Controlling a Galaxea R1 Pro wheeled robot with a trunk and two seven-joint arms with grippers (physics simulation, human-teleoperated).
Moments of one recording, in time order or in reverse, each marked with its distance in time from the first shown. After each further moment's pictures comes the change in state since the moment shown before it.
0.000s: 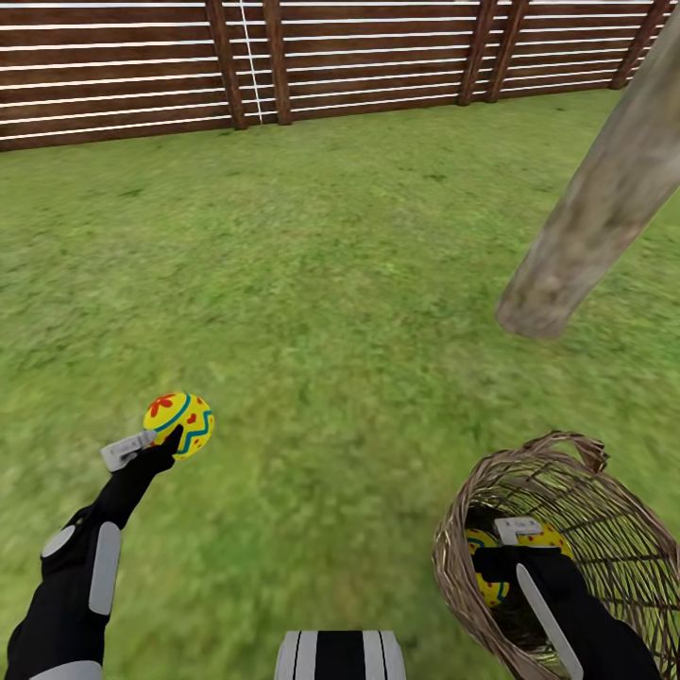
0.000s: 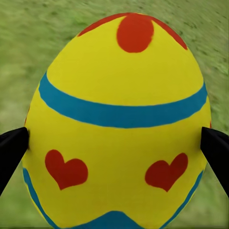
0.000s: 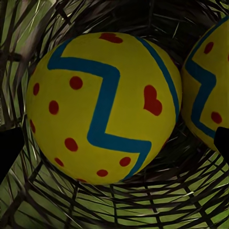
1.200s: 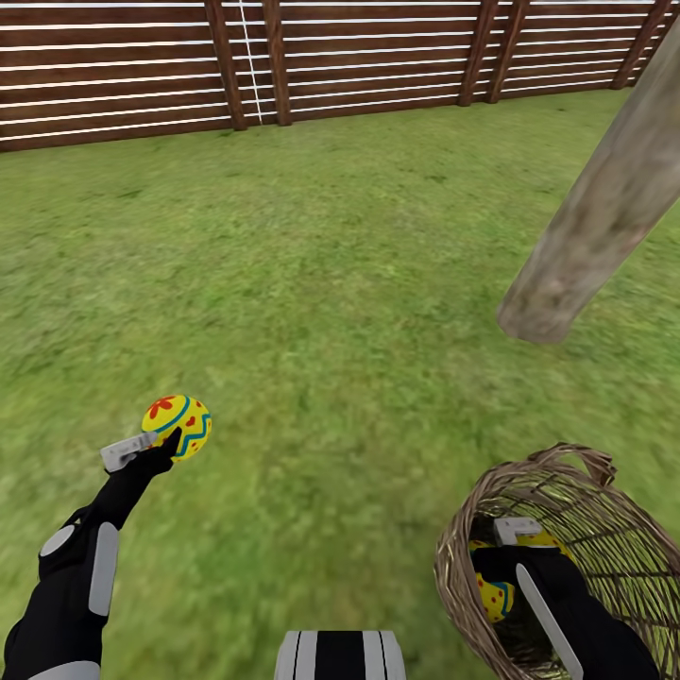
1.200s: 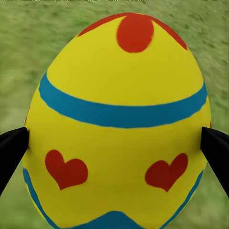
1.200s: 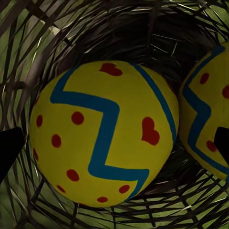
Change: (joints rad) left arm 0.000 0.002 0.008 -0.007 -0.055 0.005 0.001; right arm 0.000 0.000 0.001 -0.001 0.000 0.001 0.000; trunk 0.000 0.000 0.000
